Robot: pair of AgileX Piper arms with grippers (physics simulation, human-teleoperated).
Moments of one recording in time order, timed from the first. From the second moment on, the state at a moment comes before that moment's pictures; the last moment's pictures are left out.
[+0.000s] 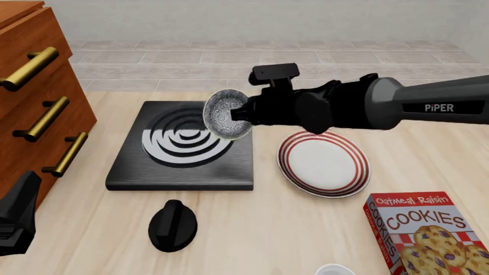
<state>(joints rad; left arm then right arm) 0.00 0.00 0.00 0.00 0.00 0.59 1.84 -1.19 0.00 0.20</state>
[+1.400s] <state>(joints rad) 0.00 0.00 0.00 0.00 0.00 0.18 1.78 -0.80 -0.09 0.16</state>
